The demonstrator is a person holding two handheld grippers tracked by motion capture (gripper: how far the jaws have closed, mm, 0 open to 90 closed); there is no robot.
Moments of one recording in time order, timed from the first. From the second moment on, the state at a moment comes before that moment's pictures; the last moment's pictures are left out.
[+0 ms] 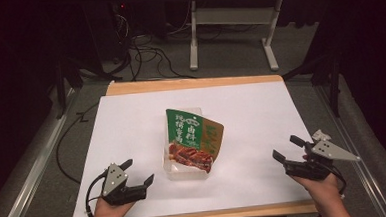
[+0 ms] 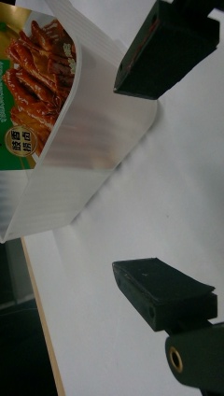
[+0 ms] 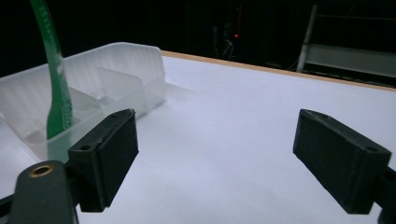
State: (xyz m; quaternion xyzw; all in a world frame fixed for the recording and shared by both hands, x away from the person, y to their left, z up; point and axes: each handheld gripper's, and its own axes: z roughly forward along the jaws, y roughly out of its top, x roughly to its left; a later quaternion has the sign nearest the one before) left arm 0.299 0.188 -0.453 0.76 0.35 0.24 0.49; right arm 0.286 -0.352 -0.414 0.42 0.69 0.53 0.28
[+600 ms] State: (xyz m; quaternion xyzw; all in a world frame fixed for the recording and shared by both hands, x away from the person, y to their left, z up) left arm 0.298 0.182 -0.453 0.77 0.33 0.23 0.49; right arm 0.286 -0.353 -0.436 0.43 0.69 0.51 0.27
